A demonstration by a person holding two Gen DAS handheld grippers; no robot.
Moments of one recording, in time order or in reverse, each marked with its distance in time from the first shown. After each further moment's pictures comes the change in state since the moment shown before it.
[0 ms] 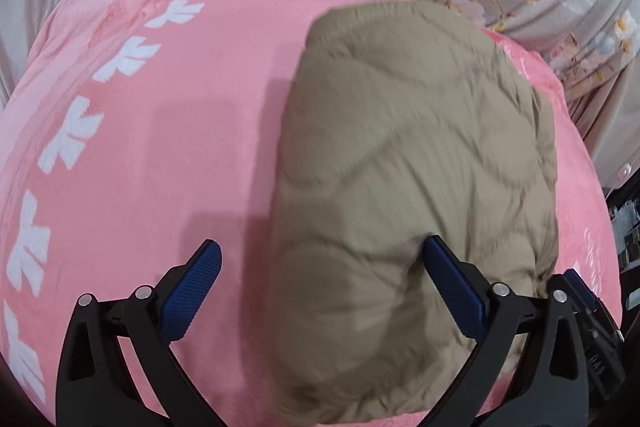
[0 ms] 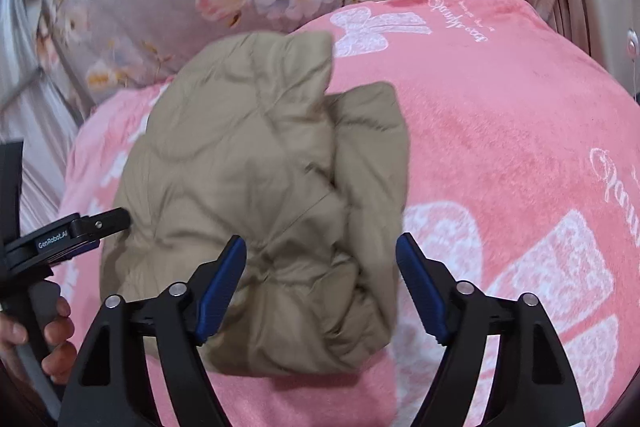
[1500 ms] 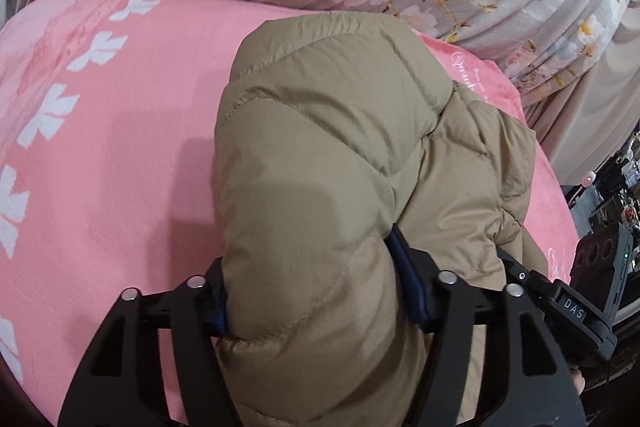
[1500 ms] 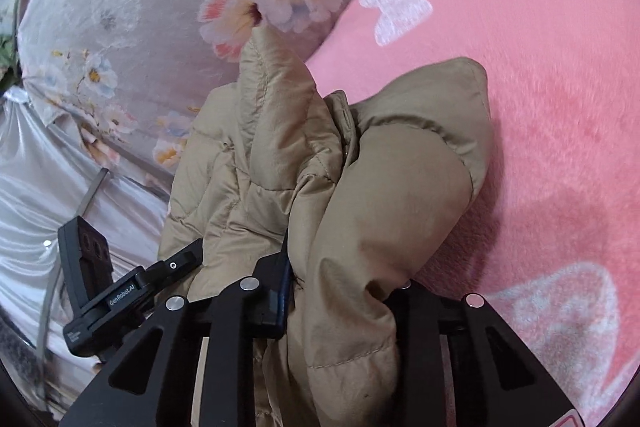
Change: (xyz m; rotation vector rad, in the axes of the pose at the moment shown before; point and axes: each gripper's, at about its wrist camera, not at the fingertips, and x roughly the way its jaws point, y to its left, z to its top) left arm 0.027 -0.040 0.064 0.082 -0.019 -0.196; right arm 0.086 -0.026 0.052 0.267 0.022 0.444
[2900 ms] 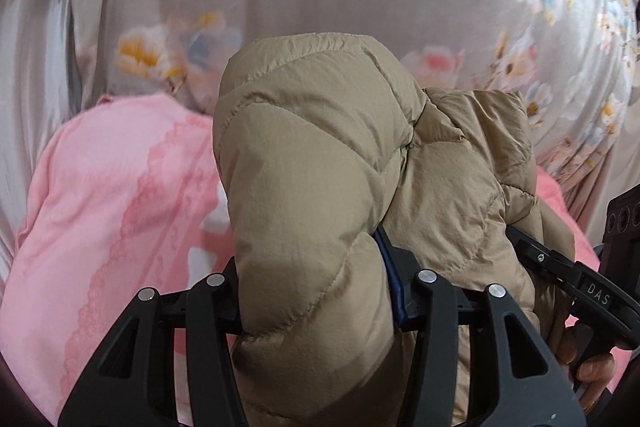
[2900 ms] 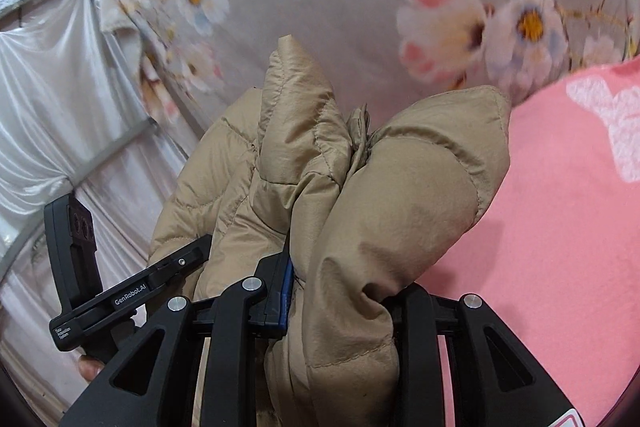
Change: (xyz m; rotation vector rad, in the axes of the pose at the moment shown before) left arm -0.096 0.197 0.119 0.029 -0.333 0.130; right arm 0.172 0.242 0.034 -0.356 -0.048 0.112
